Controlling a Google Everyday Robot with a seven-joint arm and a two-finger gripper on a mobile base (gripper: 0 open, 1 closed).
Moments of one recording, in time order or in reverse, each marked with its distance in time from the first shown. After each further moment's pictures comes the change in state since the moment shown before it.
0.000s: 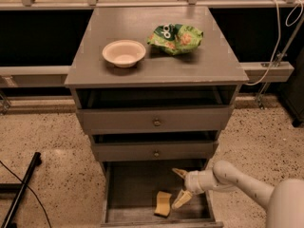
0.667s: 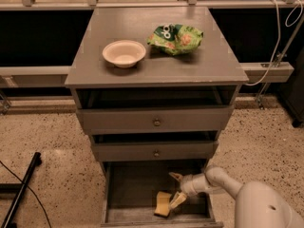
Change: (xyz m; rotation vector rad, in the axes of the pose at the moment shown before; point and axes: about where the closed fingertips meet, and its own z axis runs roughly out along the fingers) arm 0.072 -0.027 0.067 -0.019 -0.015 0.018
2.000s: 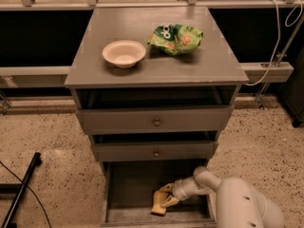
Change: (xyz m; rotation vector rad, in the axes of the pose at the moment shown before) arm 0.038 0.015 0.060 -0.118 0.107 -0.129
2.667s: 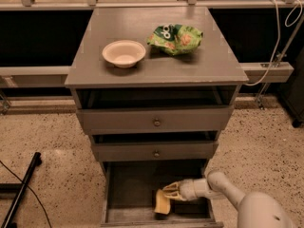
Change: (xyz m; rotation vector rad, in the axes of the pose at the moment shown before) arm -0.047 0.009 -0.052 0.088 -0.267 -0.072
